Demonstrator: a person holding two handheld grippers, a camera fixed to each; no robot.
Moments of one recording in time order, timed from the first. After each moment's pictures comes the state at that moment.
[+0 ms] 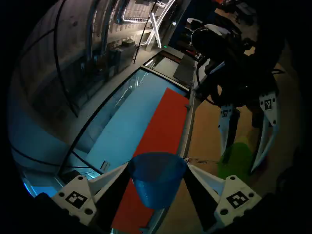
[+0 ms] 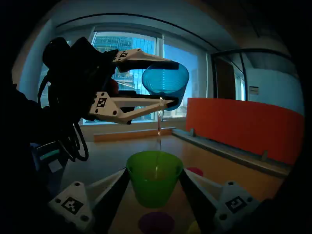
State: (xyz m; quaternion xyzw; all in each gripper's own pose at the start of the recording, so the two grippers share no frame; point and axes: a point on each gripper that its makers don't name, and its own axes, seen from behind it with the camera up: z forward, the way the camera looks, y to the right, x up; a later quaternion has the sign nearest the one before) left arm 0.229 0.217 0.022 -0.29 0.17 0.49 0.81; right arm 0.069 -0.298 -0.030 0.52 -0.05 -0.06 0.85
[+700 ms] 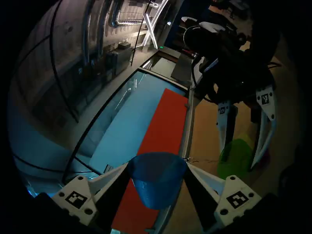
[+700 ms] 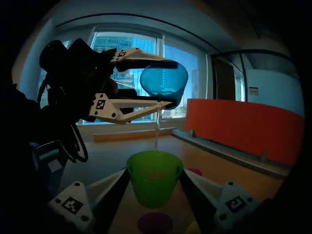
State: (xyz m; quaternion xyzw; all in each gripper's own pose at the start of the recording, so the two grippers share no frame) left arm 0.231 0.218 0.019 -0.28 0.18 0.51 0.79; right arm 0.071 -0.296 -0.030 0.51 -0.05 -0.06 0.85
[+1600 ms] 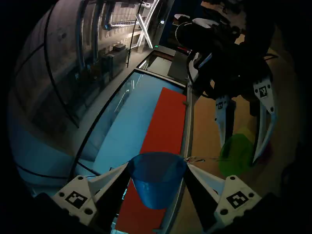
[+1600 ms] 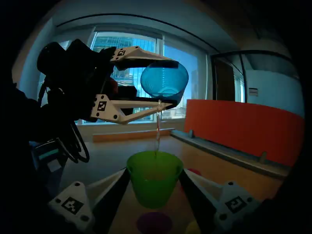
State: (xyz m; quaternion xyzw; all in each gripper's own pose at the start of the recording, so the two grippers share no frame) left arm 0.231 0.220 0.014 -0.28 0.18 0.54 0.77; right arm 0.072 -0.295 -0.029 0.51 -0.05 -0.06 0.86
